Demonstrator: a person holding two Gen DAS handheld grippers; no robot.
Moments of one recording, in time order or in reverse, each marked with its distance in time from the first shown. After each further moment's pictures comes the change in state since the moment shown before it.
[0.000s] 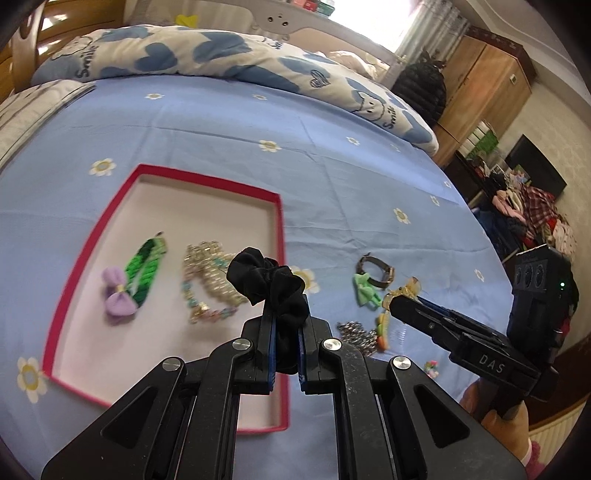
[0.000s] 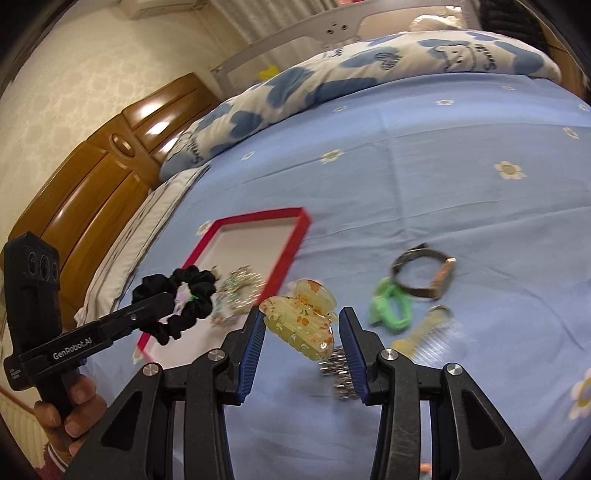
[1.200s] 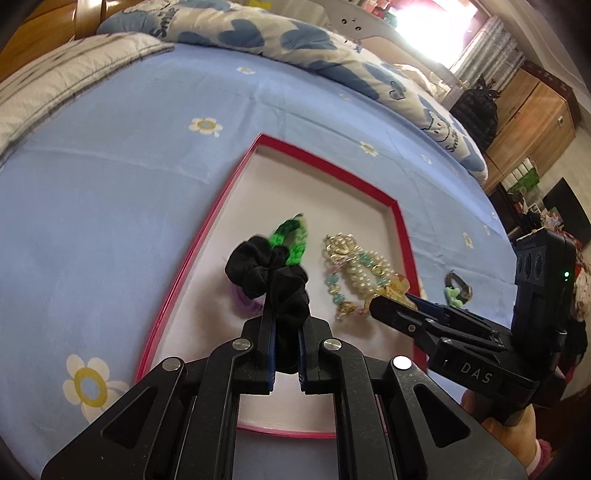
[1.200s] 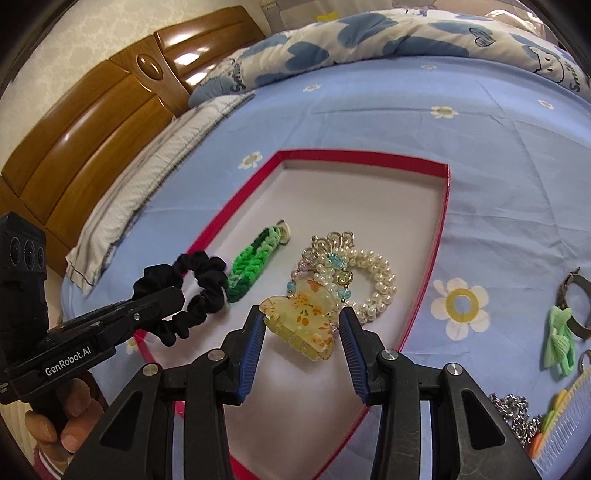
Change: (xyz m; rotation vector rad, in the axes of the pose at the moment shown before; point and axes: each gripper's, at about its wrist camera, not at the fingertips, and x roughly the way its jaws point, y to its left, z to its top) left arm 0.009 0.124 -0.018 -0.168 0.009 0.110; right arm 0.128 0.095 -0.004 -0.167 0.202 0.003
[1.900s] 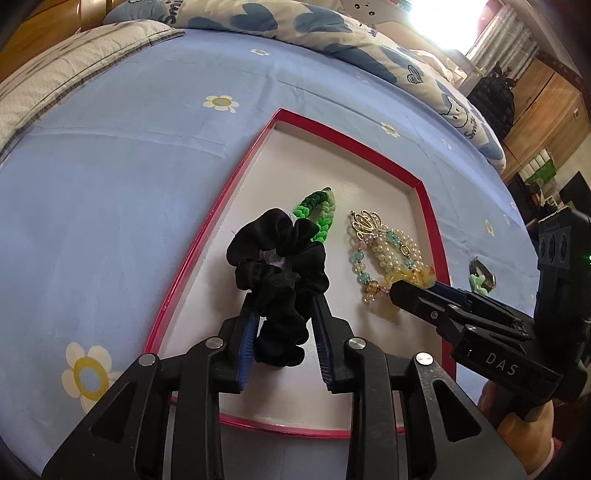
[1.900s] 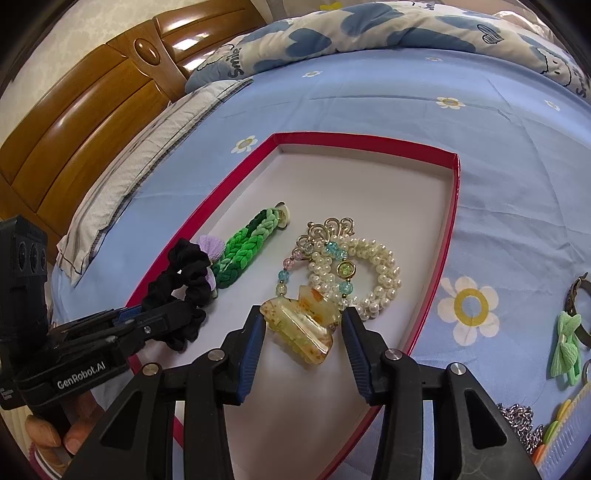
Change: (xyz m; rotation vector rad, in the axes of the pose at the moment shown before) left arm 0.012 0.002 -0.009 0.003 0.052 0.070; right arm 0.010 0.001 0.002 -0.012 0.029 -0.010
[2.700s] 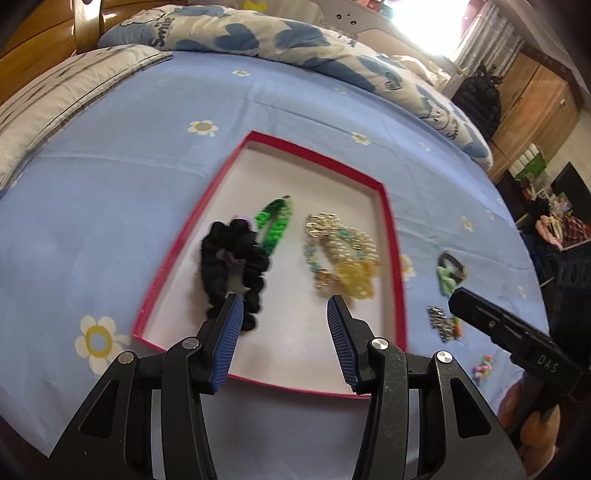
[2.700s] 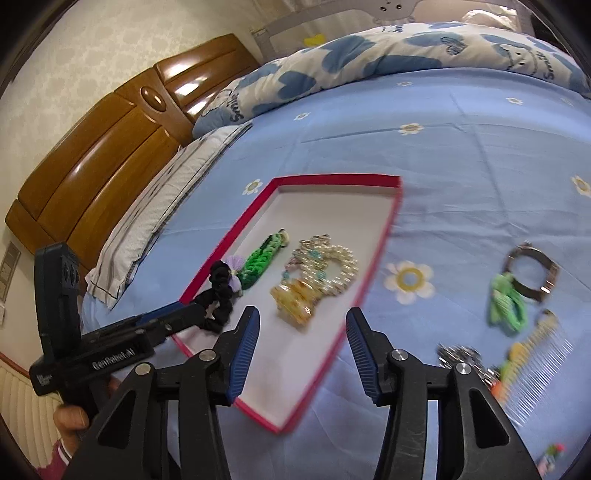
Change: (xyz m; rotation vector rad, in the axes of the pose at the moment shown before) left arm -0.048 -0.034 -0.012 0.044 -0.052 -0.020; right arm -0.097 -0.026 -0.034 0.093 -0.139 0.046
